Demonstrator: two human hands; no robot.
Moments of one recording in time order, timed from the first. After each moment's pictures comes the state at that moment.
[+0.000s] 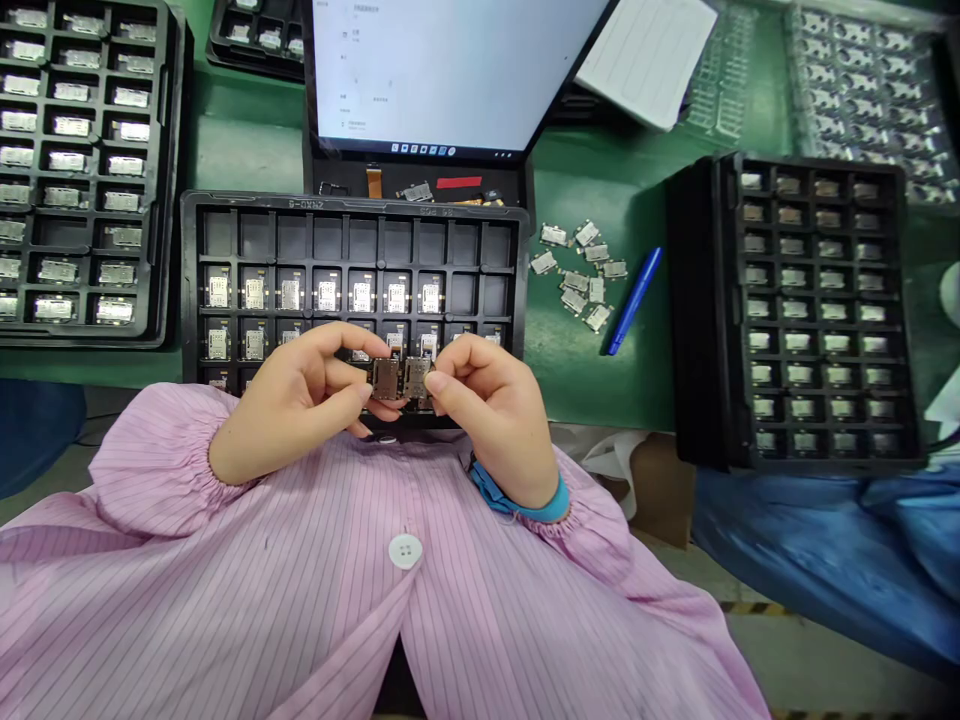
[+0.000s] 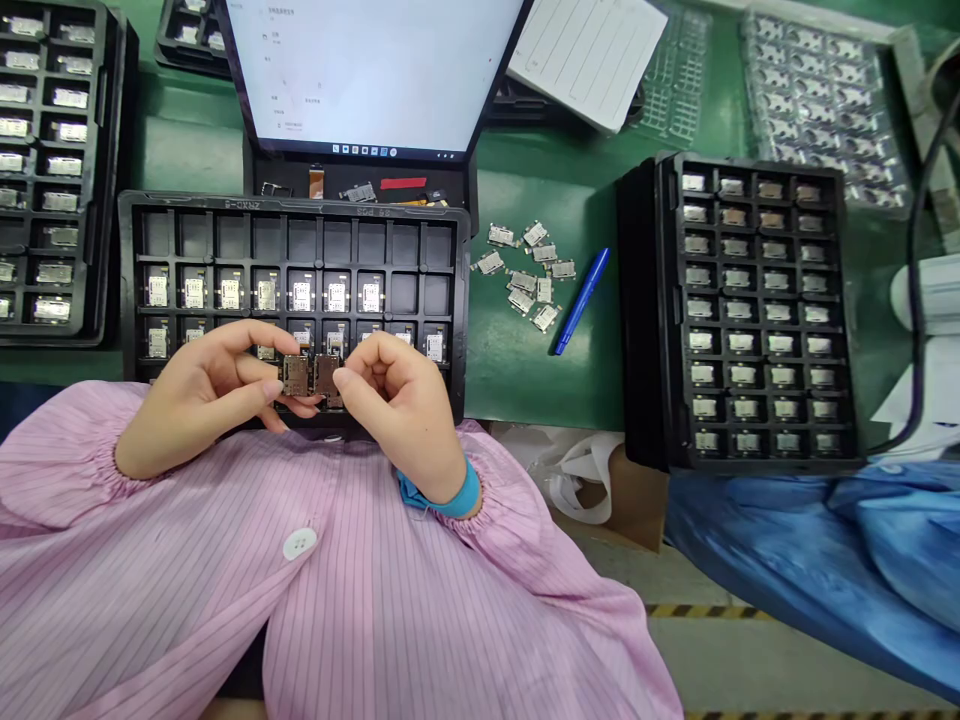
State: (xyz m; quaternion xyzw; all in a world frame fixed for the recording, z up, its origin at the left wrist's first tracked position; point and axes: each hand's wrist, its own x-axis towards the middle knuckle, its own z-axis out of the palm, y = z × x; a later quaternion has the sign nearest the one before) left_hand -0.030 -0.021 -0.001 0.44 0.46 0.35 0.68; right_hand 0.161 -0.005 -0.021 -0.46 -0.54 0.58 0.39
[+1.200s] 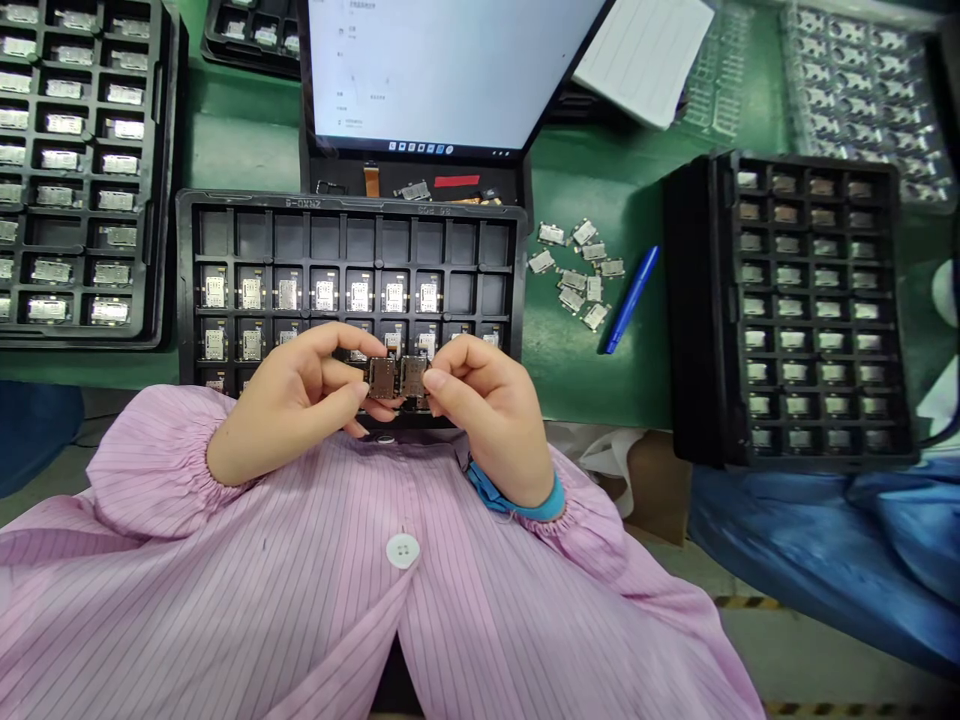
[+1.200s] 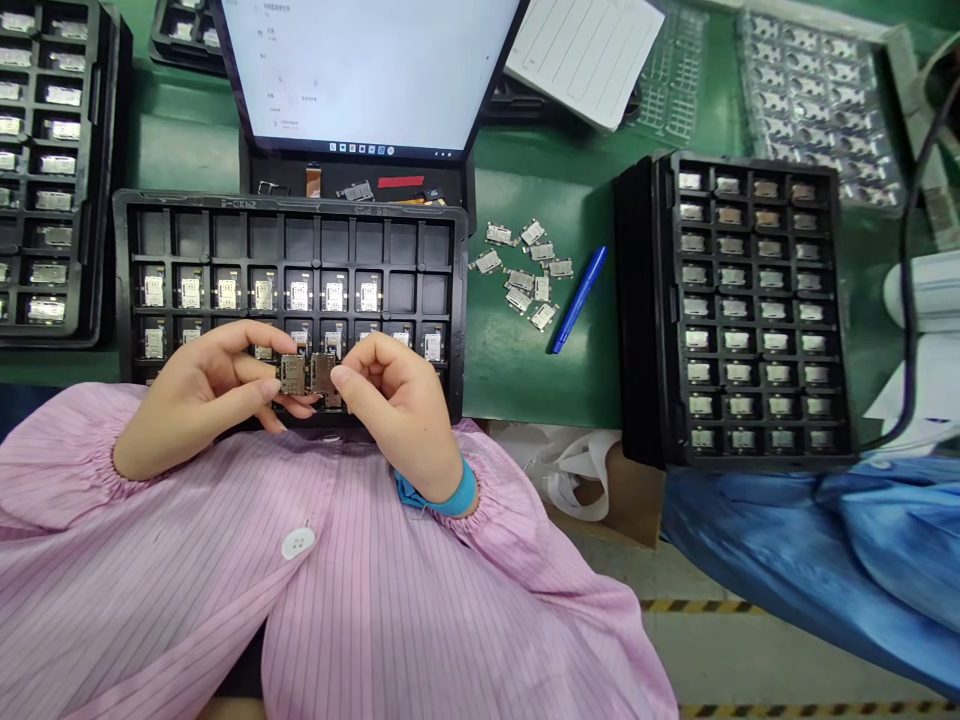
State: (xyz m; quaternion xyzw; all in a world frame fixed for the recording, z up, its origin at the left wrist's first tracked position) left_hand -0.028 -0.020 0.000 0.44 0.48 0.34 0.68; right_hand 0.162 -0.006 -0.023 -0.45 -0.52 0.61 0.39
